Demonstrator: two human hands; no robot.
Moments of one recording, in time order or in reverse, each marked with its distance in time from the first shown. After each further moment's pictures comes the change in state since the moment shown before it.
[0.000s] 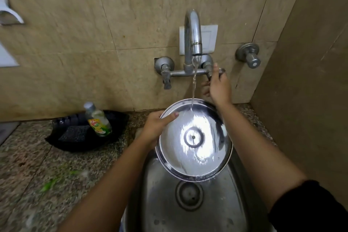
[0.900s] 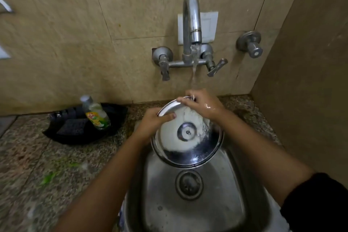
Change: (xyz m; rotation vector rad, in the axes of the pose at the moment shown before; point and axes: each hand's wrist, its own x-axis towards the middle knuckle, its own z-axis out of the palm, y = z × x) left_hand 0.007 -0.014 -0.012 0.171 -0.040 0.110; right_hand -0.033 0.034 -0.001 -0.529 -0.622 -0.529
